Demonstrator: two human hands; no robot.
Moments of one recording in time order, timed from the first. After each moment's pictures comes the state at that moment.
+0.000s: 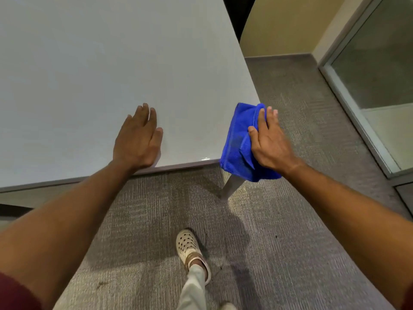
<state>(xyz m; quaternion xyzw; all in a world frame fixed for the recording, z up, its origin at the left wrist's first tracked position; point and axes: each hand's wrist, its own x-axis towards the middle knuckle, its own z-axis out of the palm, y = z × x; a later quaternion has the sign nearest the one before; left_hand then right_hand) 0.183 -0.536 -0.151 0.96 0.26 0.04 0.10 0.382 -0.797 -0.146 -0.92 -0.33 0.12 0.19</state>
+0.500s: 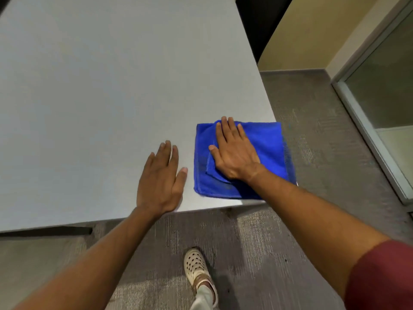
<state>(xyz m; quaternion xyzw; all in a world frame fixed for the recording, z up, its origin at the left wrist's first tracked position) 0.183 -0.537 -0.150 0.94 0.29 0.05 0.15 0.374 -0.646 -0.134 -0.87 -0.49 0.08 0.03</state>
